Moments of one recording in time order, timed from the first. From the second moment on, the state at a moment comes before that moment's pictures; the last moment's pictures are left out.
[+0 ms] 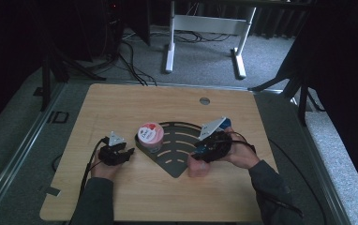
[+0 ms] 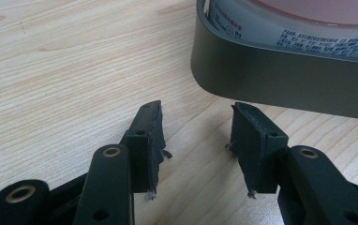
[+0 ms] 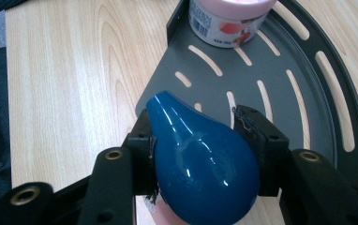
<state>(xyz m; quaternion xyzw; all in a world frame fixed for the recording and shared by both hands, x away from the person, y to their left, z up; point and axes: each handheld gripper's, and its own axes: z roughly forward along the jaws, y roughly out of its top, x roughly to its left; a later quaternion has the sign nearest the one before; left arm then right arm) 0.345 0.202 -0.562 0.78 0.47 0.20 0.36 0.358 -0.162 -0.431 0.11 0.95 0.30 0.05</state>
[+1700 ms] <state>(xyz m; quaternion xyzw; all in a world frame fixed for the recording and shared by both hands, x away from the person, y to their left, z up) 0.345 0.202 -0.562 0.78 0.47 0.20 0.36 0.376 -0.112 -0.427 0.10 0.94 0.31 0.05</state>
